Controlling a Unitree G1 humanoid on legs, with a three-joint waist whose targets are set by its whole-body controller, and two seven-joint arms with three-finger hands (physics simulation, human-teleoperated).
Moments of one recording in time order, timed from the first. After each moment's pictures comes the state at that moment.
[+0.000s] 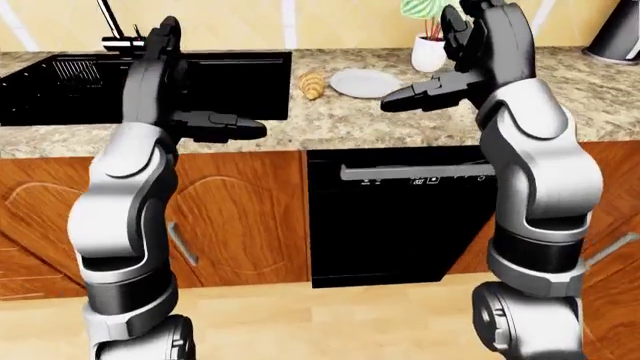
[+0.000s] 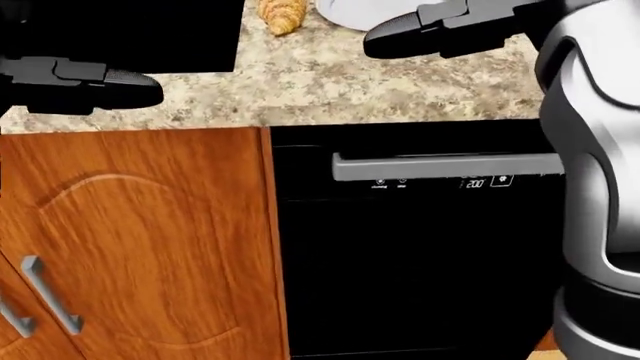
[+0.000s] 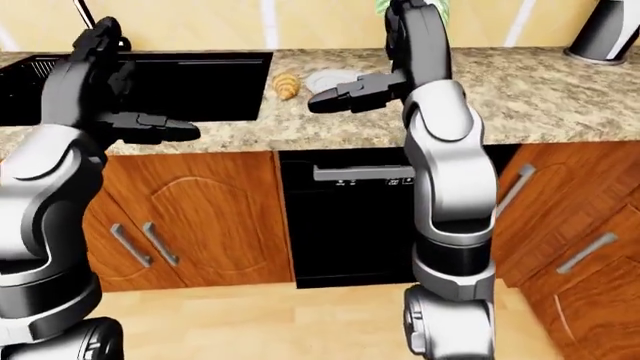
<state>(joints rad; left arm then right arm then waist) -0.77 0.36 0.20 -0.27 -0.11 0.86 -0.02 -0.92 -0.28 -0.13 -0.21 0.03 0.76 0.07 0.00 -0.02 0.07</state>
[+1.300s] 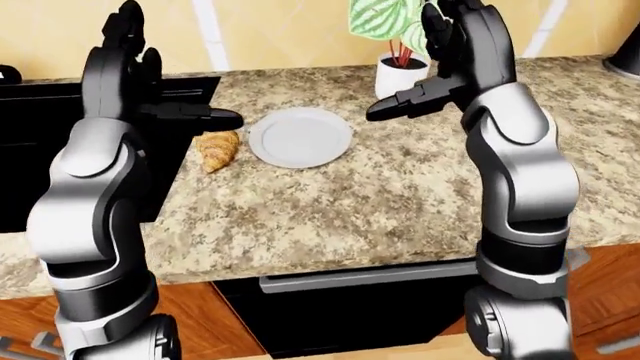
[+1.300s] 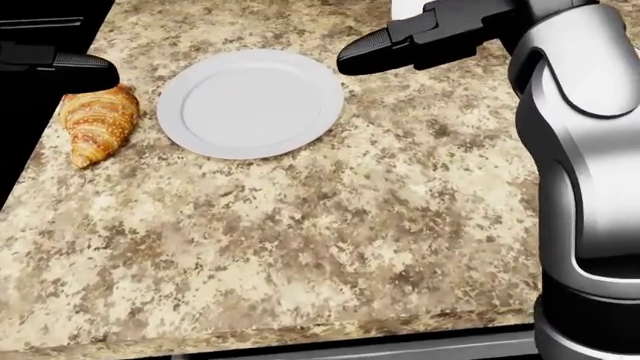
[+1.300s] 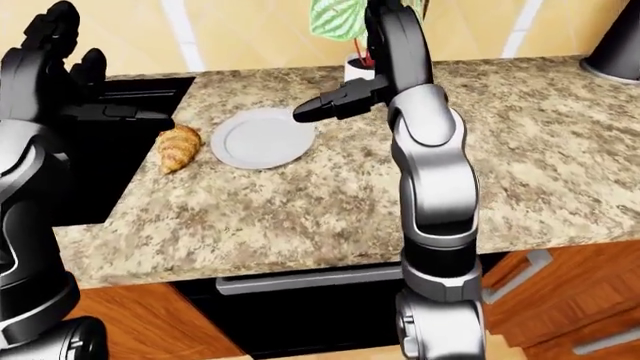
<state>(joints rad) -0.77 0.43 0.25 -0.30 -0.15 0.88 0.01 -0.91 -0.24 -0.09 -0.21 -0.02 0.69 0.13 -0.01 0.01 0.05</state>
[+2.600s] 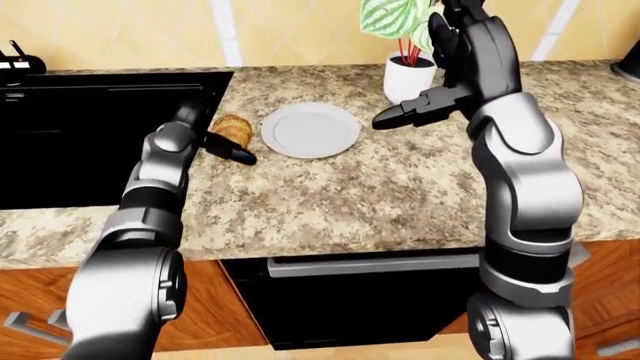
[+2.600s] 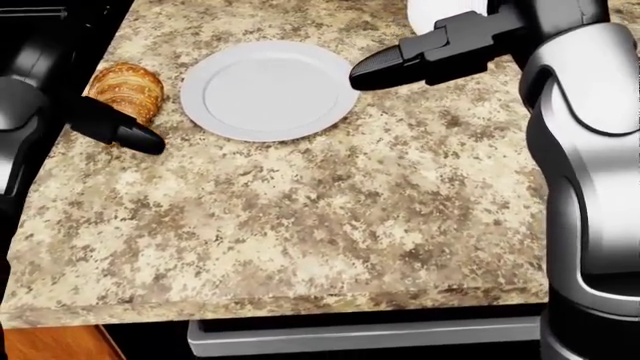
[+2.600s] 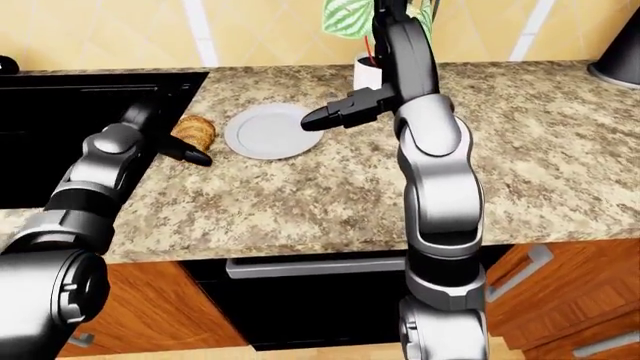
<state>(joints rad) -1.18 0.44 0.10 1.19 0.30 0.00 -0.25 -0.87 -0.24 -0.10 -0.25 -0.06 0.71 0.15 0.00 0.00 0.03</state>
